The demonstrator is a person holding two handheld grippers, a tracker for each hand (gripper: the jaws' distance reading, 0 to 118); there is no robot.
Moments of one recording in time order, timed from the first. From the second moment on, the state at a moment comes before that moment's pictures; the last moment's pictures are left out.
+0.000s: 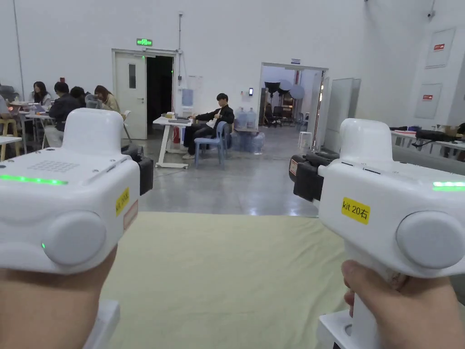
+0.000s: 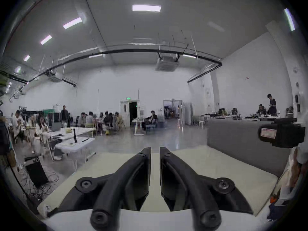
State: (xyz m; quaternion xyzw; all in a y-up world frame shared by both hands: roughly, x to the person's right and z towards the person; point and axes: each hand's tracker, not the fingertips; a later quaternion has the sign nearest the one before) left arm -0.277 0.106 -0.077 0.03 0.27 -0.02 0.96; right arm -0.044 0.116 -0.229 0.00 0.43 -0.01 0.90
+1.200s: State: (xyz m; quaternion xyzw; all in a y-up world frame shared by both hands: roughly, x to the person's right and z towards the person) left arm -0.258 0.088 -0.061 -0.01 0.31 -0.03 0.95; right arm -0.057 0.098 -0.229 -0.04 0.43 -0.02 0.90
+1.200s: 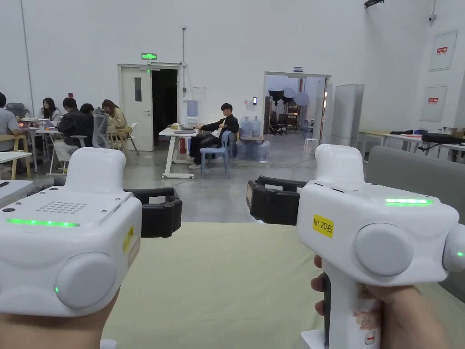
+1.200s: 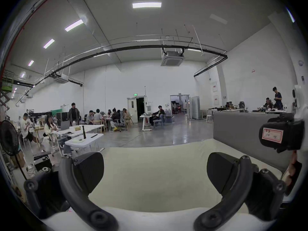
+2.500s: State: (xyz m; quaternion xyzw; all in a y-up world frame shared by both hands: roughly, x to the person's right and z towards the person) left arm -0.265 0.091 -0.049 -0.01 0.31 -0.03 0.95; right arm -0.067 0.097 -0.221 -0.05 0.41 -0.01 0.91
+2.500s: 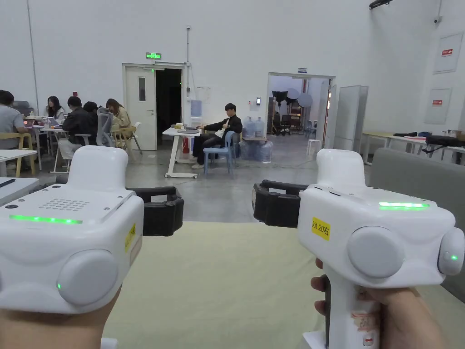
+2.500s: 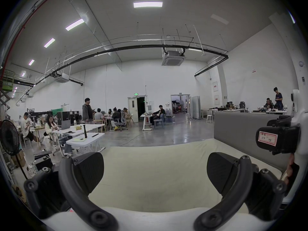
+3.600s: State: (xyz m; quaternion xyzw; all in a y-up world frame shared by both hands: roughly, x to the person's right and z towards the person) left arm -0.270 0.088 -0.048 -0.01 0.31 -0.03 0.95; right arm -0.073 0.096 -0.226 -0.06 0.40 -0.01 0.91
